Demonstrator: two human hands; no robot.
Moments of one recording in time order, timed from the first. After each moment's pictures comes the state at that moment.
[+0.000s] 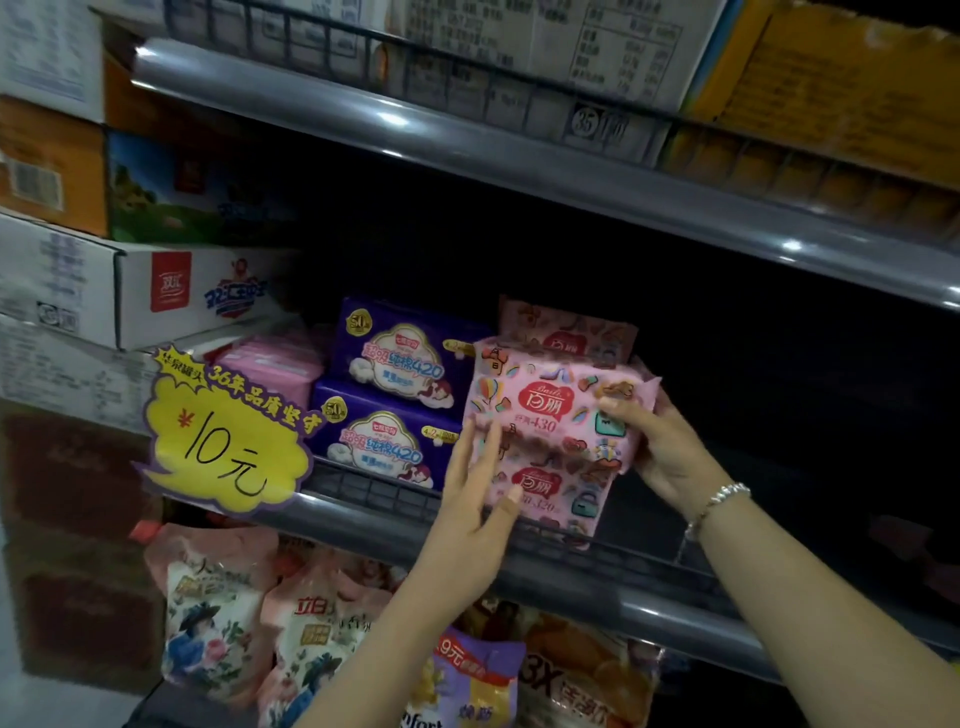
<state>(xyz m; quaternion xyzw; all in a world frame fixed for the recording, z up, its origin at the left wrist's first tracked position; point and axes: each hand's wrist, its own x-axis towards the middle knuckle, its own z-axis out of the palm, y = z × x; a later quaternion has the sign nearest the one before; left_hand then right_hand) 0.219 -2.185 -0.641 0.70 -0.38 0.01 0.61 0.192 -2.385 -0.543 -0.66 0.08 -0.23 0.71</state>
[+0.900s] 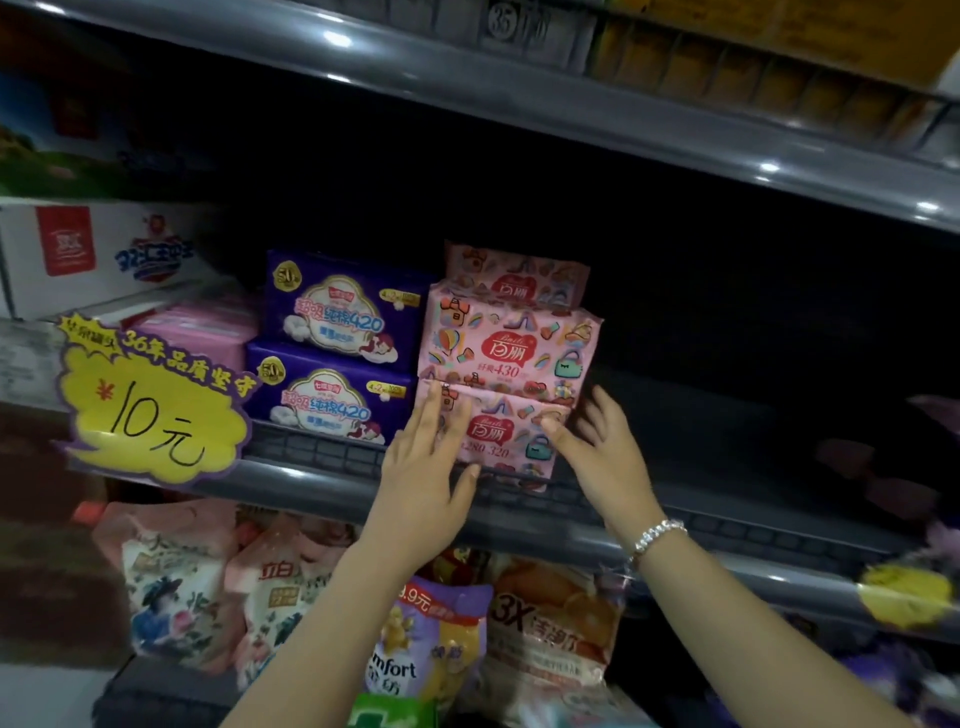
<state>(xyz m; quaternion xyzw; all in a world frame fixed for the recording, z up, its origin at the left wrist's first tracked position) 0.236 -2.206 -0.666 0.84 -0.38 0.14 0.37 0.153 -2.371 -0.611 -0.78 0.15 -0.30 0.54</state>
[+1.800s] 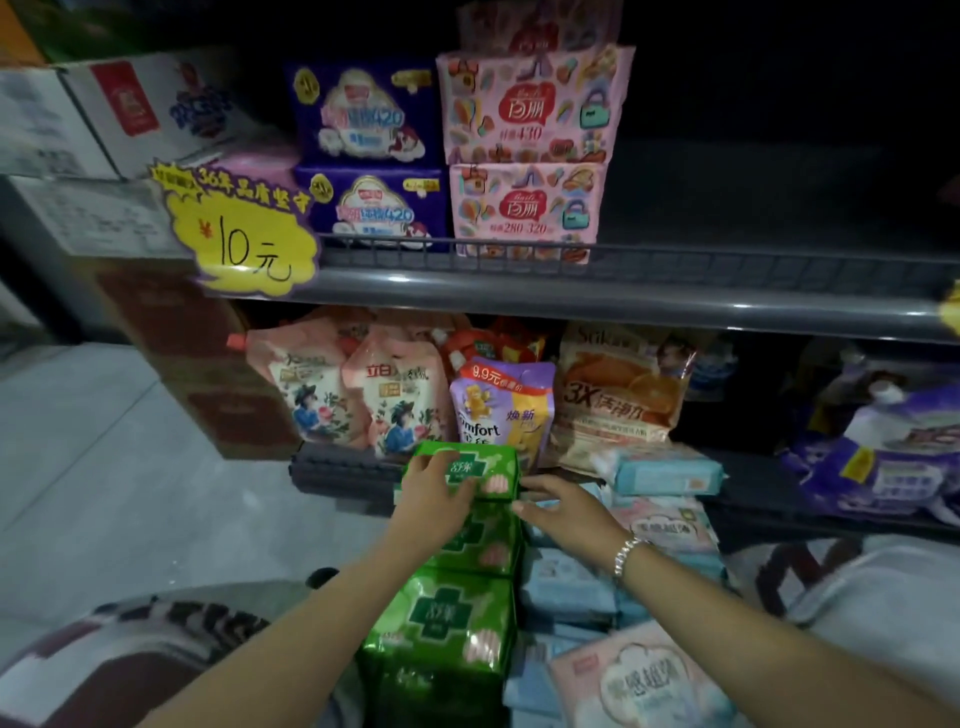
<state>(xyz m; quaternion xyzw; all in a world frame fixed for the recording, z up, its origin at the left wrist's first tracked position) 0.105 -2.110 -0.814 0.91 -0.17 -0.14 0.34 0.022 -2.274 -0.820 -0.84 0.19 0.10 0.49</state>
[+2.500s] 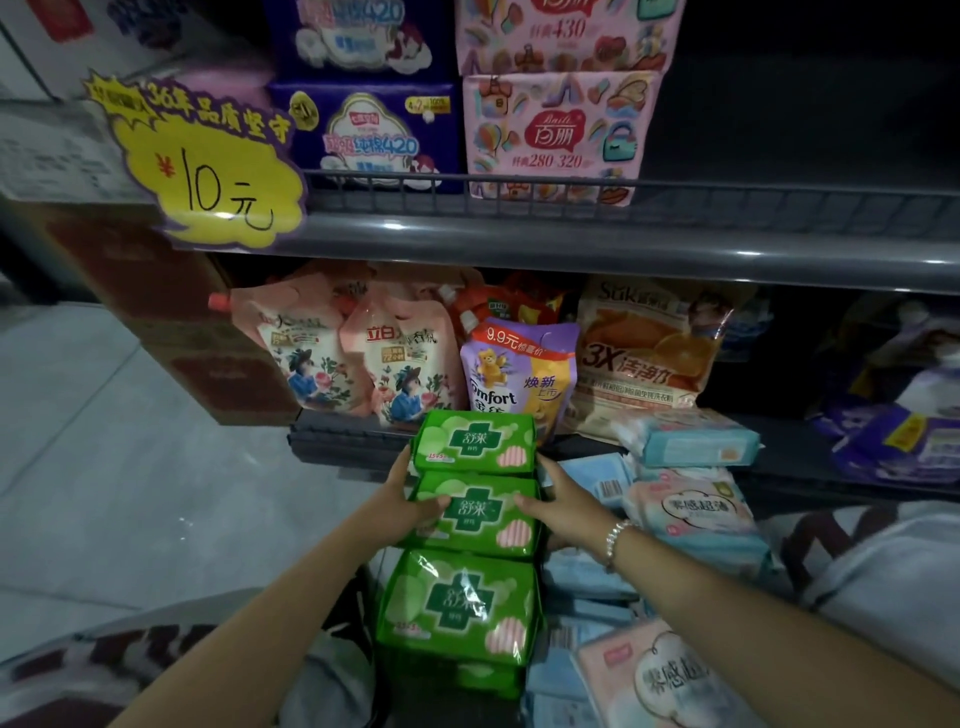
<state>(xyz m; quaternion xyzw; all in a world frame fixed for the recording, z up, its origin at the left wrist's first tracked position) 0.157 -2.051 -0.887 0.77 -0.07 -0.39 0.50 0.052 -2.255 -0.868 -0.78 0.25 0.18 0.54</state>
